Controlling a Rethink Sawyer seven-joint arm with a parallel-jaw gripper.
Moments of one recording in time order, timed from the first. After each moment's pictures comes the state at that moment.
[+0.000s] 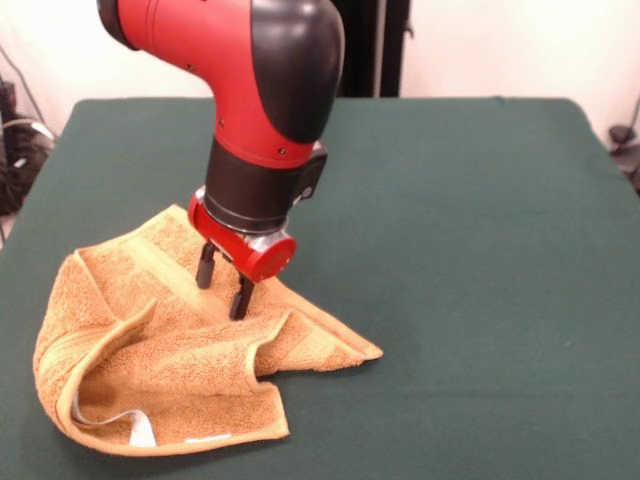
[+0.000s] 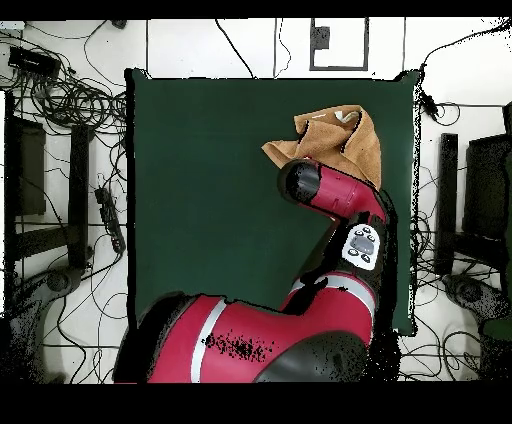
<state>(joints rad) -0.08 -0.18 -0.37 1.28 0.24 0.37 2.18</state>
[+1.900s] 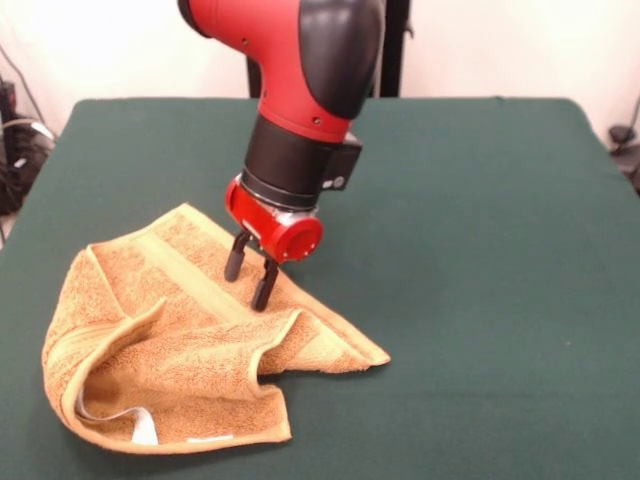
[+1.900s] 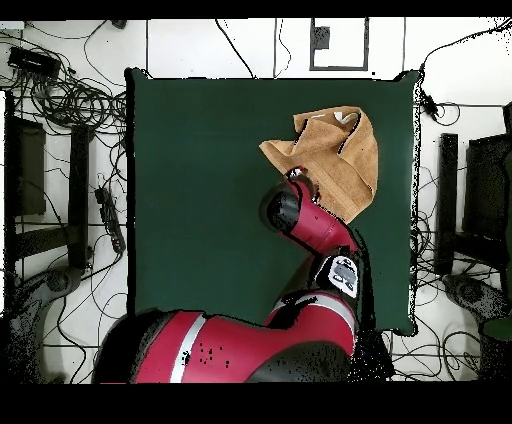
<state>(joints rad) -0.03 -0.24 -0.31 1.56 0.46 -0.05 2.18</state>
